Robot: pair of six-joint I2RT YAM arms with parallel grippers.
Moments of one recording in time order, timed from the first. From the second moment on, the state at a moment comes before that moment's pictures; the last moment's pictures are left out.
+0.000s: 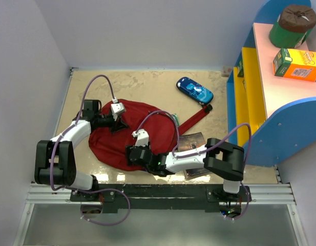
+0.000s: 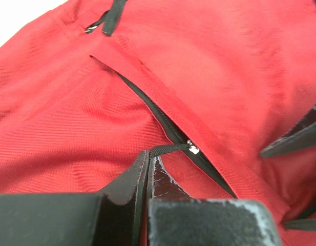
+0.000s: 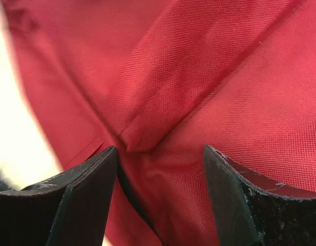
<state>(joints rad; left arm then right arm) -0.03 1.44 0.77 -0.24 0.94 0.70 1.33 1.83 0.99 0.22 0.56 0.76</state>
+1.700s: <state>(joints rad) -0.10 1.75 1.01 -0.04 0.77 0.51 1.44 1.98 1.15 0.21 0.74 0.69</state>
